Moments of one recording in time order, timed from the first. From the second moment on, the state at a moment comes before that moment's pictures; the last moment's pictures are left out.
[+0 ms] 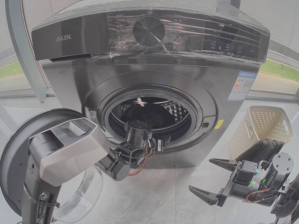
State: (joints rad) left arm -0.64 2.43 -1.22 -0.91 0.17 -0.19; right arm 0.76 1.72 -0.02 -1.55 0.06 -0.01
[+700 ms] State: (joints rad) left arm -0.81 1.65 -0.50 -0.98 0.18 -0.28; right arm 0.72 1.70 -0.02 -1.55 0.00 0.01
